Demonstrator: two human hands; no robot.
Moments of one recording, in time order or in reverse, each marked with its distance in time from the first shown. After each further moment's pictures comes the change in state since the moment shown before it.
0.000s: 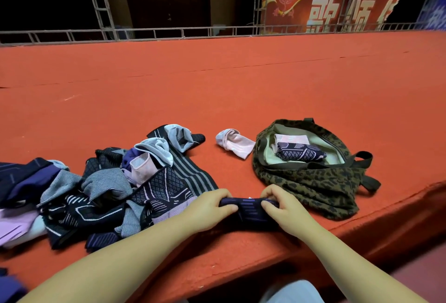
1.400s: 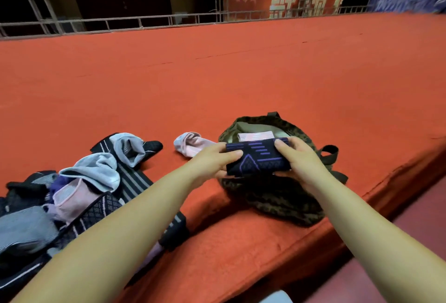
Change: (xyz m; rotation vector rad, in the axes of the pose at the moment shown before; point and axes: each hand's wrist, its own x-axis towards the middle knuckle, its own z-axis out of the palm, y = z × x) left_hand 0.142 0.083 -0.010 -0.706 -0.280 -0.015; right_hand 0.061 0.012 -0.116 0.619 0.320 0.304
